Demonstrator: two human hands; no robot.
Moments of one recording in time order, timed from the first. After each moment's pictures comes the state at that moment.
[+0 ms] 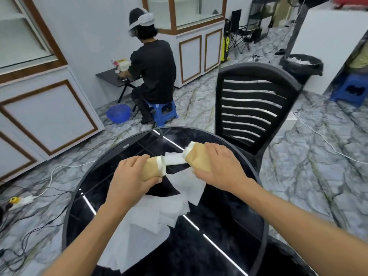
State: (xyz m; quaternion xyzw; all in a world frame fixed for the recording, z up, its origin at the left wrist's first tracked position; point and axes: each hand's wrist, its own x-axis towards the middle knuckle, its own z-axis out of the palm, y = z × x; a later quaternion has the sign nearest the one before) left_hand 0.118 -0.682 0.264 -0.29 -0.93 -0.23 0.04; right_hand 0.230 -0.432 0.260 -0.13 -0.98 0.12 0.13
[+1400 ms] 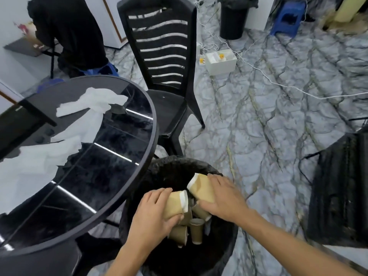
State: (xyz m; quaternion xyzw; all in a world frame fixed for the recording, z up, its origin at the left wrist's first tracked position) left_hand 0.477 -0.579 0.115 -0.47 -0.86 -0.17 -0.12; right_hand 0.613 -0.379 0.091 -0.29 -0.92 0.25 -0.07
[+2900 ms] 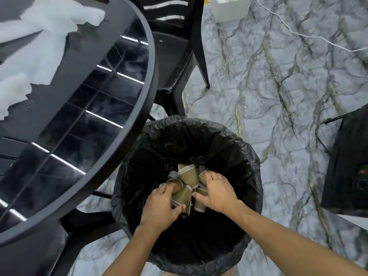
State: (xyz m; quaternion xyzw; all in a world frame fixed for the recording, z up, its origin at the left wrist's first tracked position) left_hand 0.465 -0.602 -0.068 -0.39 -0.87 -0.07 -0.30; right_hand 0.587 -0.436 -0.095 -0.30 -0.91 0.23 -0.18
